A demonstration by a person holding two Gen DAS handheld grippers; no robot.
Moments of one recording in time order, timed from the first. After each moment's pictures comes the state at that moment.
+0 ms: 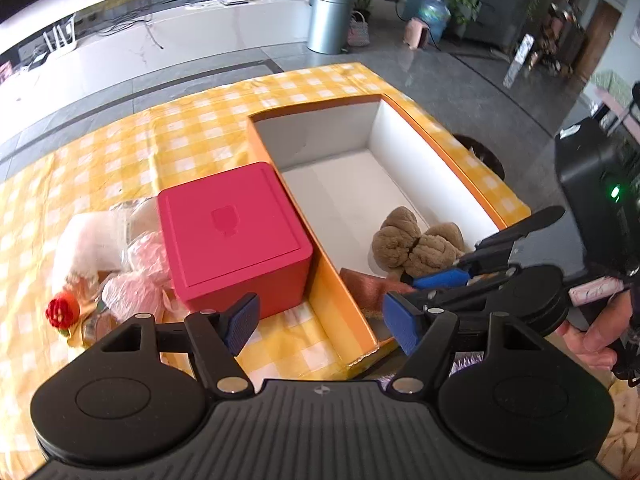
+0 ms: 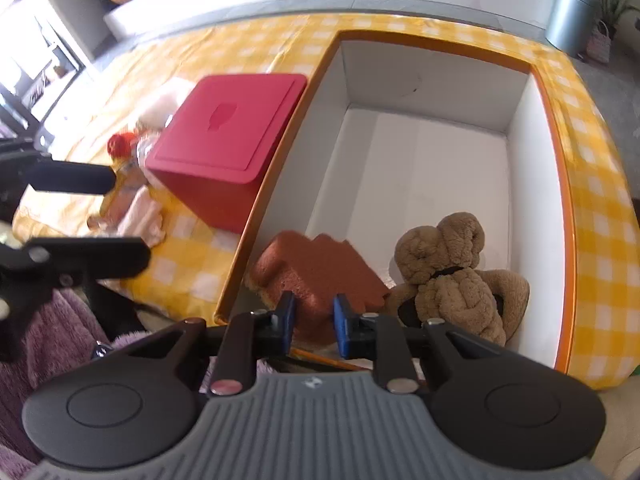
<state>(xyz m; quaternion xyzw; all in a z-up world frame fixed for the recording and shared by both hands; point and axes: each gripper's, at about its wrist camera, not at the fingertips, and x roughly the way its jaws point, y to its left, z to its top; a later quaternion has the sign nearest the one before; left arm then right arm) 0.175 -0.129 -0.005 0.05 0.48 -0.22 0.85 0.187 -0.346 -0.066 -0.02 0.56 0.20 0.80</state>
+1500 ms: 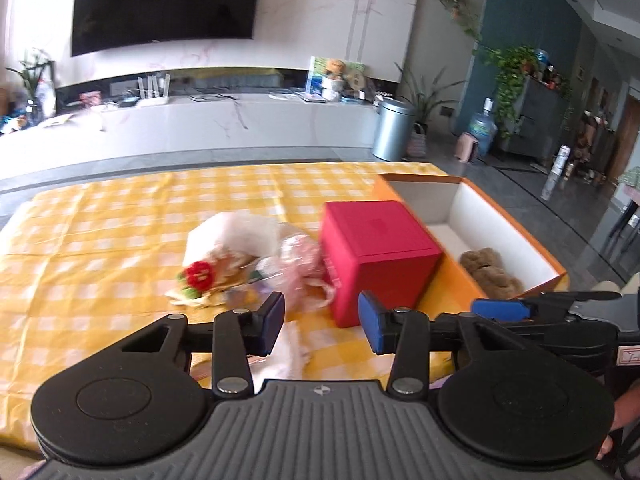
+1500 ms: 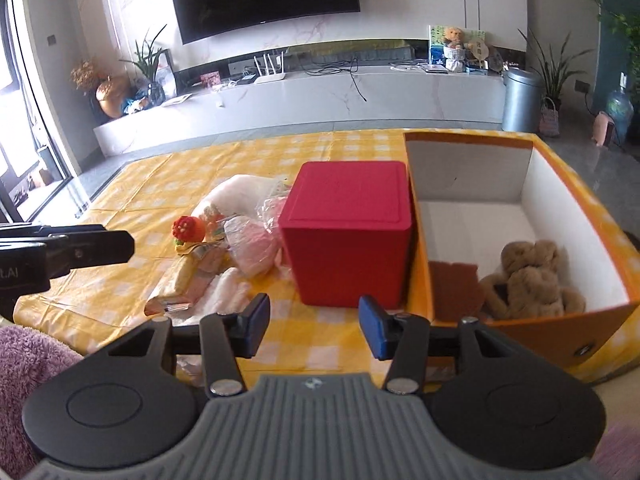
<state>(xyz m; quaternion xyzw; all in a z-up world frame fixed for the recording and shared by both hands) 0.074 0.032 -0.014 -0.02 0.33 -0.14 0.93 0.079 -0.220 -0.050 0.05 0.37 0.13 0.92</state>
